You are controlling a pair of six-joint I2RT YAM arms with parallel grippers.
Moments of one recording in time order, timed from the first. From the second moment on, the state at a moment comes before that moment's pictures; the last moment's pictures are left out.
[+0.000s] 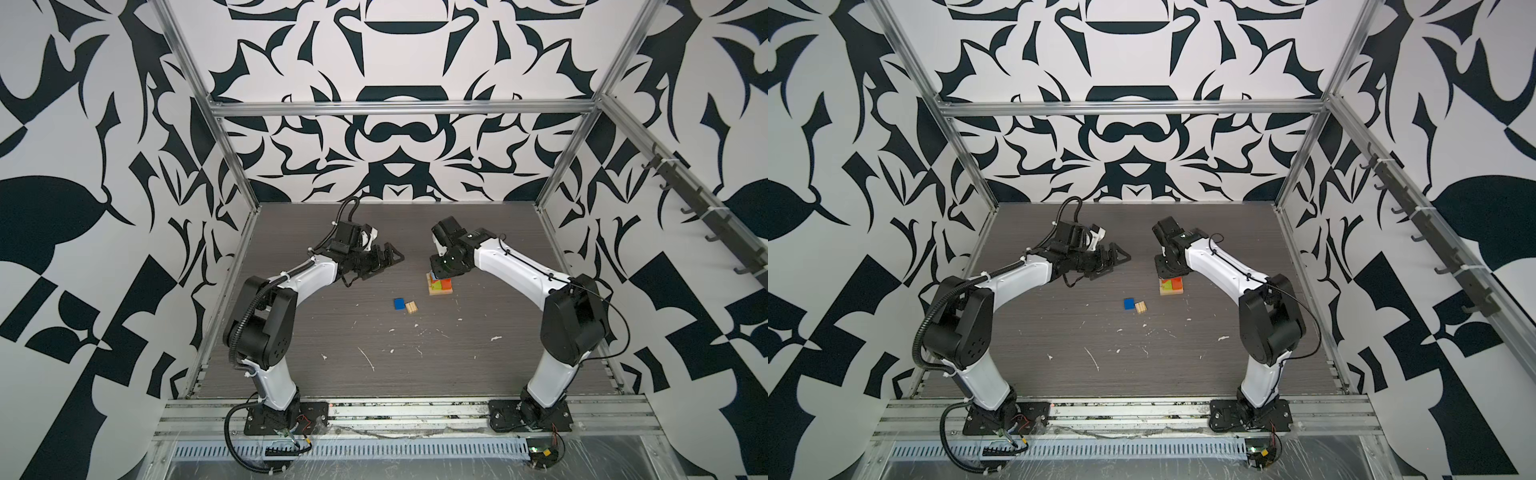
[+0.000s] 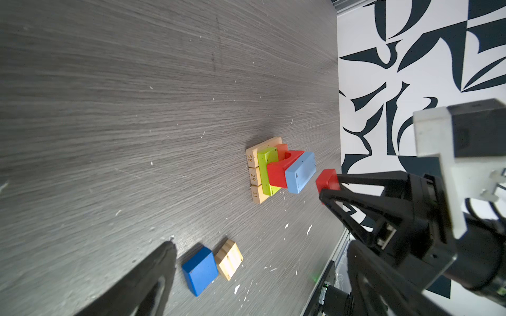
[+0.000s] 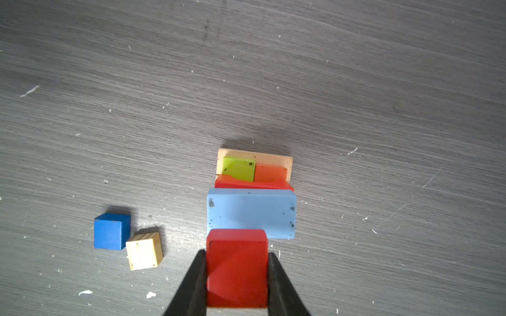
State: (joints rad) left arm -0.43 1.75 1.14 -0.15 0.64 -0.69; right arm 0.52 1.78 1.44 -0.85 0.08 0.29
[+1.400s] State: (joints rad) left arm -0.43 1.74 1.14 -0.15 0.64 -0.69; right arm 0.51 1.85 1.44 -0.80 0.09 0.29
